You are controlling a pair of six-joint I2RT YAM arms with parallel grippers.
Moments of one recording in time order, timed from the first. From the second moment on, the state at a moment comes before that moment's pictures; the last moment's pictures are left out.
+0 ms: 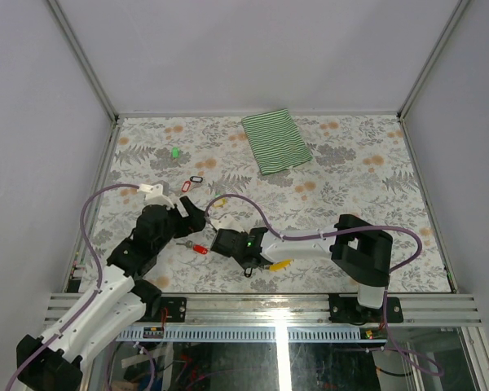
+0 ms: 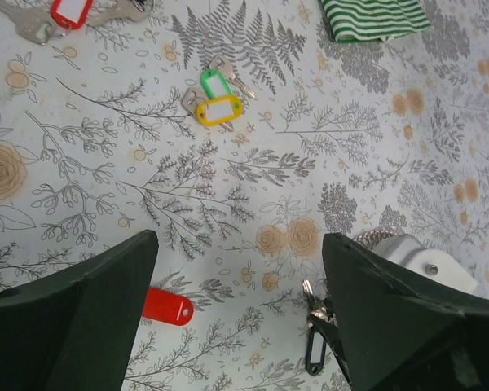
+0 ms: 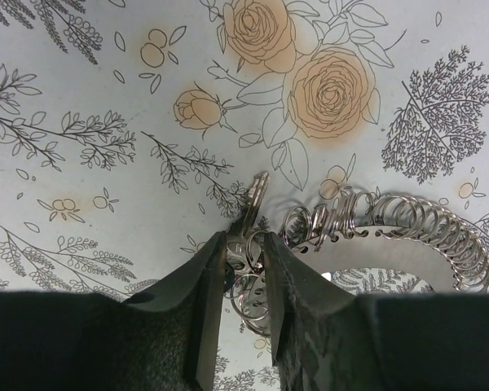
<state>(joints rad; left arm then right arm) -0.48 0.64 0.43 -0.26 -0.09 -0.66 1.27 1.85 1.16 -0.54 0.40 0.45</state>
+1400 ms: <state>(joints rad) -0.48 0.53 0.43 -0.24 -0.07 -0.61 1.20 1.48 0.91 -0.32 0.28 0.43</state>
